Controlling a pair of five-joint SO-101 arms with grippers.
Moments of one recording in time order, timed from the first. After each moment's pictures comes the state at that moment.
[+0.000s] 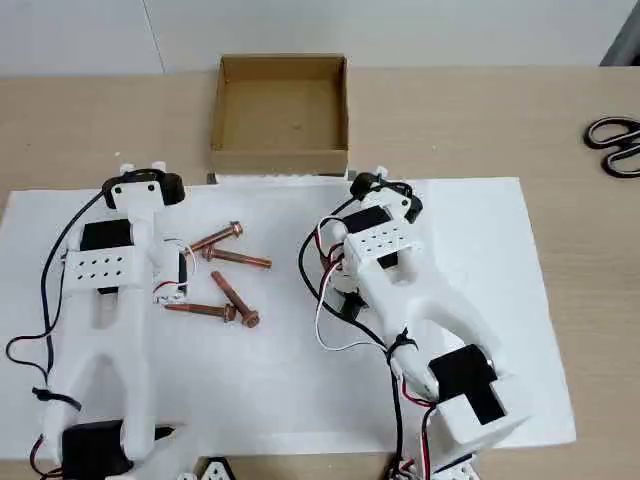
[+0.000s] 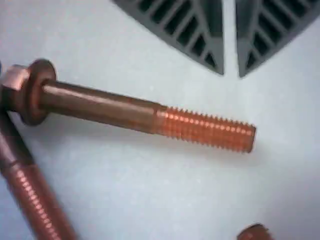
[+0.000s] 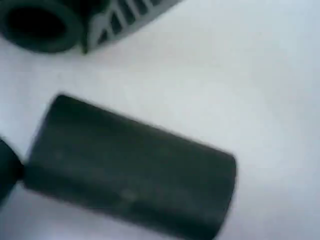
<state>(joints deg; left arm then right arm) -10.8 -15.6 32.2 82.1 2.8 -26.5 7.8 19.7 68.3 -44.8</state>
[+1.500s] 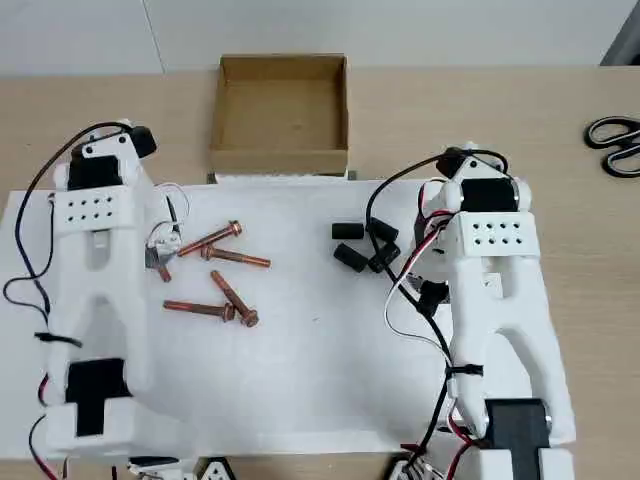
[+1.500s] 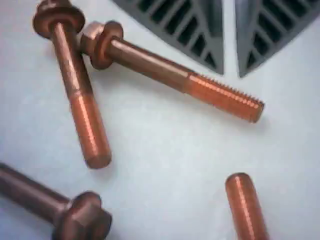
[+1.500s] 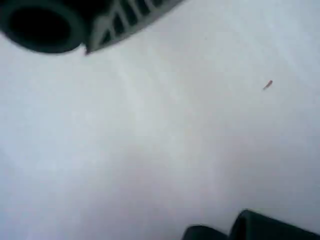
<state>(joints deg) -11.1 3.5 1.1 96.6 18.6 -5.0 -10.4 11.9 96.2 -24.0</state>
